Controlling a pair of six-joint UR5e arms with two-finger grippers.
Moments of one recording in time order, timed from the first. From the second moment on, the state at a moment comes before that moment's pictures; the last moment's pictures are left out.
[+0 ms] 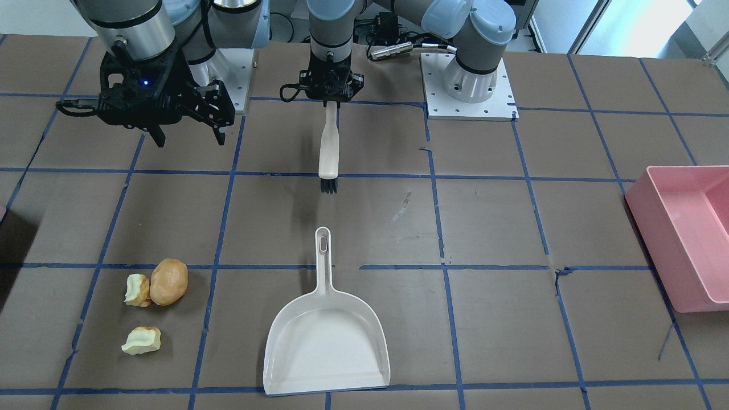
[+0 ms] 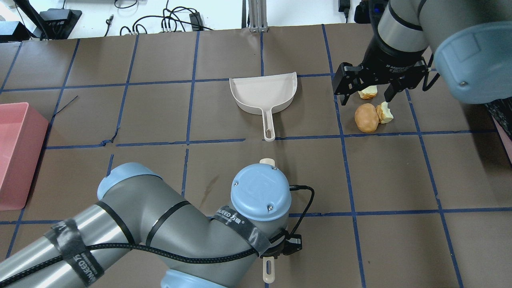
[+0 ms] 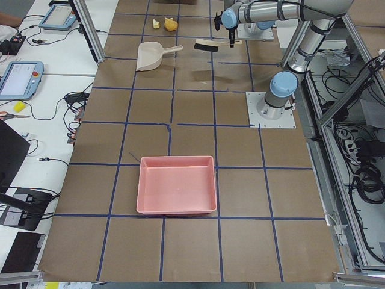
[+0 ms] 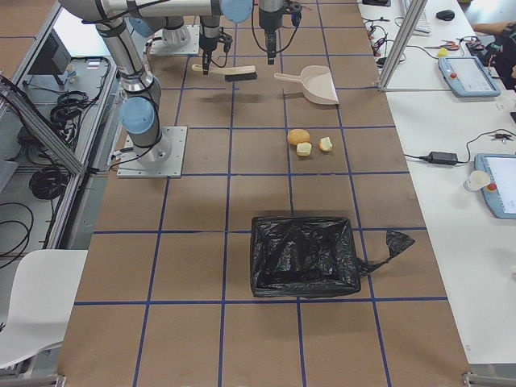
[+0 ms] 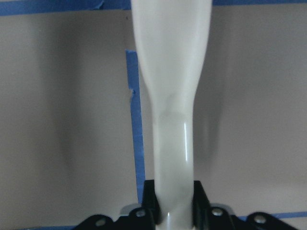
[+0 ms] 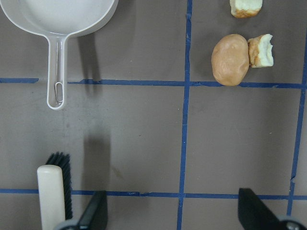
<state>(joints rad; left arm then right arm) -2.24 -1.54 -2.04 -1.28 1.46 -0.63 1.60 -1.61 1.64 -1.65 -1.52 -0.02</state>
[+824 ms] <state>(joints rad) -1.83 -1.54 -1.82 -1.67 1.48 -0.27 1.73 -1.43 1.84 -2.21 -1.45 0.04</state>
